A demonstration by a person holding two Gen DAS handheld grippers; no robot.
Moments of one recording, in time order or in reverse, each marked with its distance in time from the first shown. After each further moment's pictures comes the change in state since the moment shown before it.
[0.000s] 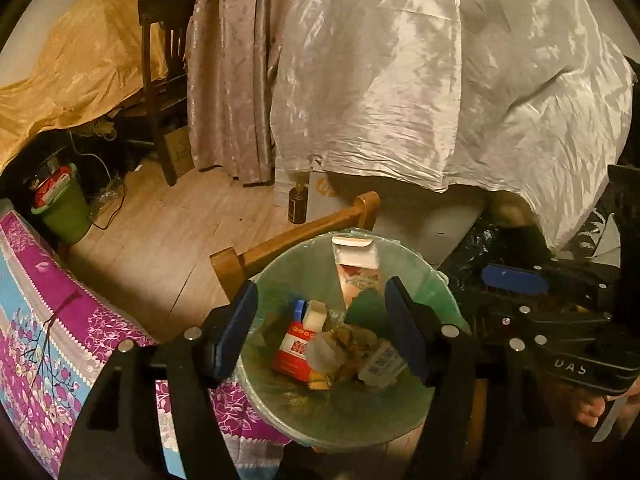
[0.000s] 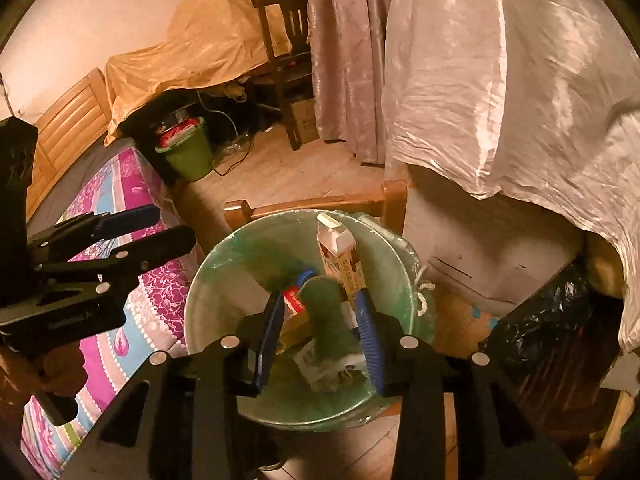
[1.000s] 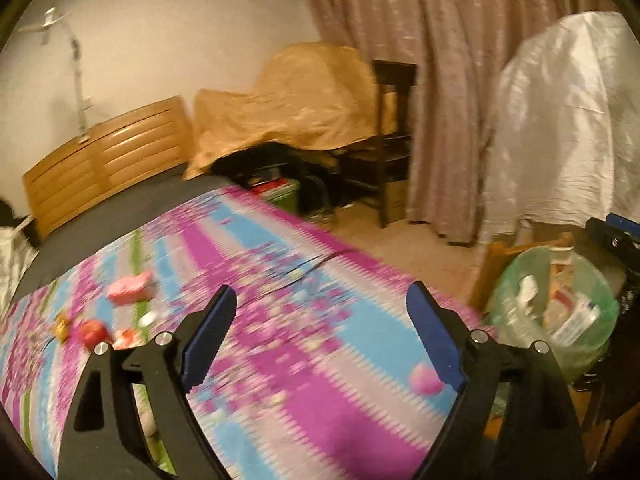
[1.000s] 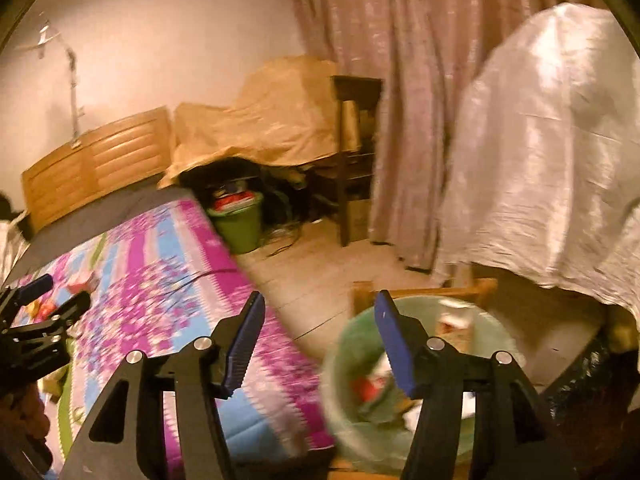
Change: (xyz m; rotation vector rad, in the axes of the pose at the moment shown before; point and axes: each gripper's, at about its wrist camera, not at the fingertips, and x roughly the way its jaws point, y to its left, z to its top) left arm -0.206 0.122 -0.177 -0.273 -0.291 0.696; right arm -0.051 0.195 -0.052 -0.212 -0.366 0.103
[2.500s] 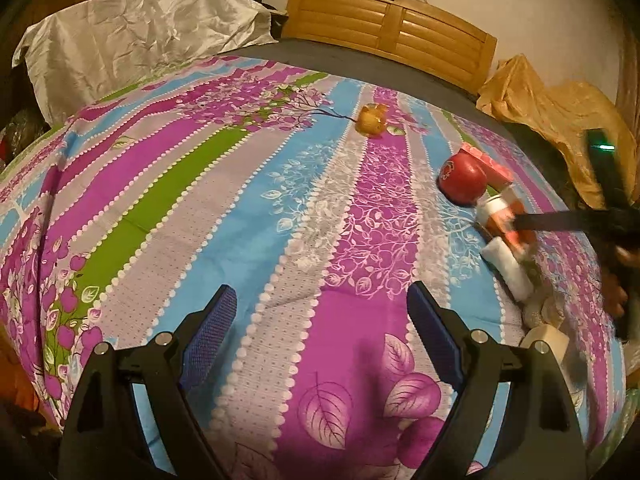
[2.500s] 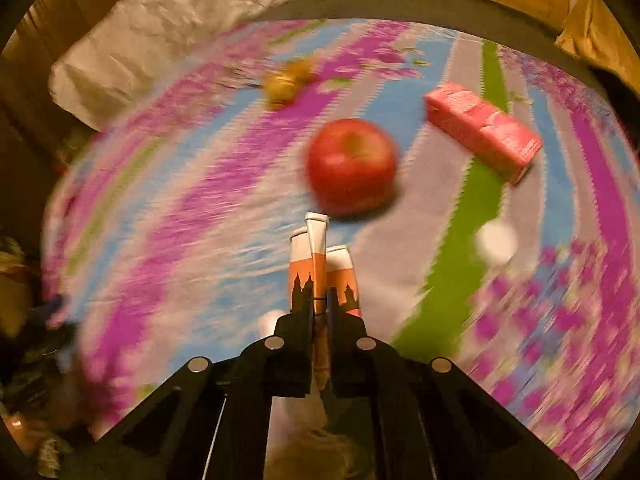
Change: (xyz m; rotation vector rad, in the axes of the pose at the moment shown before) left arm -0.100 0.363 -0.237 -0.793 0.254 0.538; right arm 0.179 0.589 -0.060 -0.693 0.622 0.955
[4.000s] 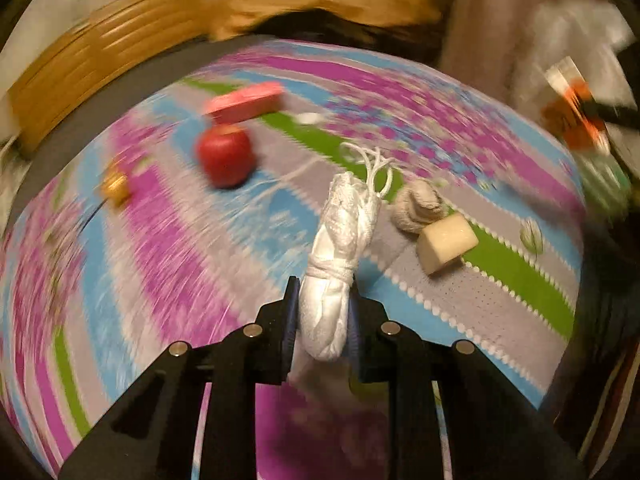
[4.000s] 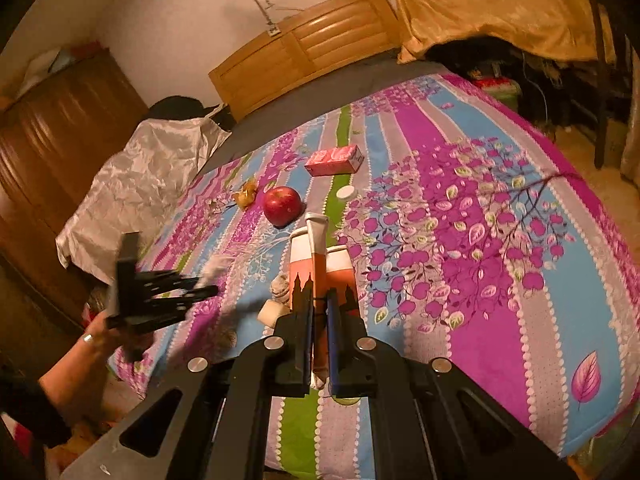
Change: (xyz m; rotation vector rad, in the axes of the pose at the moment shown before) left arm 0.018 -0.108 0.032 0.833 0.181 -0.432; right arm -0.221 -0.003 -0.212 0.426 -0.386 -0.124
